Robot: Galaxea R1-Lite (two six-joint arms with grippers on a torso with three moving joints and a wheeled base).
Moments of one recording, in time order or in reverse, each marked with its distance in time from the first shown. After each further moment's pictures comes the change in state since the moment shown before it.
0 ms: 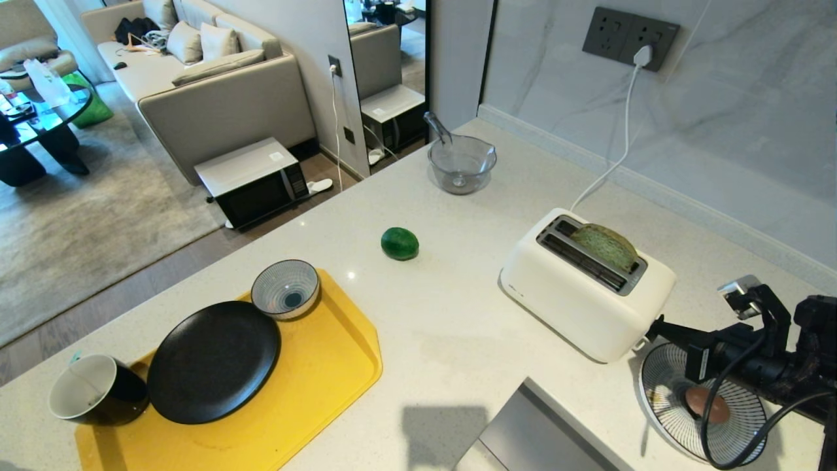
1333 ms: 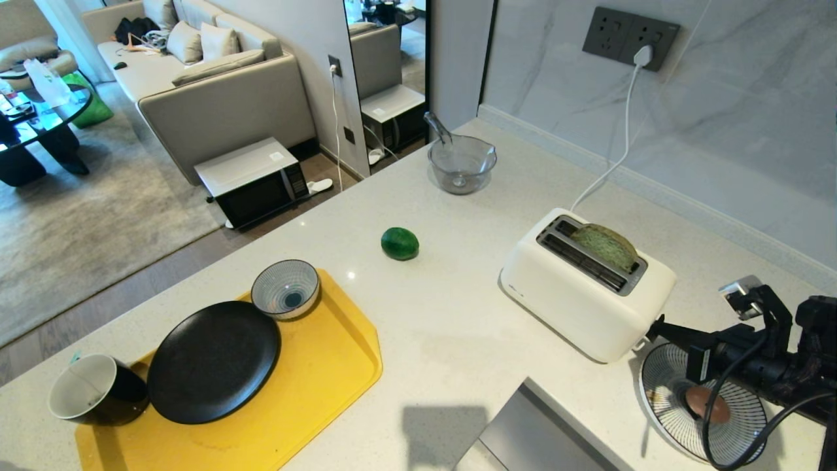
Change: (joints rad) left arm 0.000 0.000 0.000 0.000 0.000 0.000; right arm 0.000 -0.008 0.004 0.007 0.000 0.001
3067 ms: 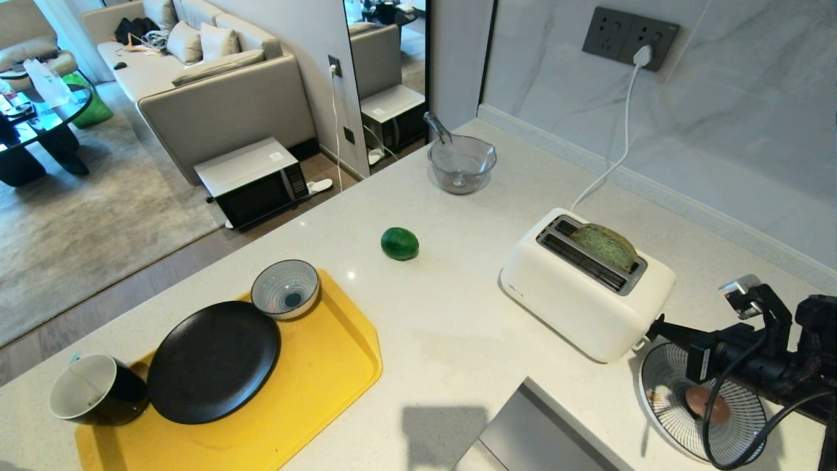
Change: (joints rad) left arm 0.000 0.000 0.000 0.000 0.000 0.000; right arm 0.000 0.000 -0.007 0.011 0.000 -0.001
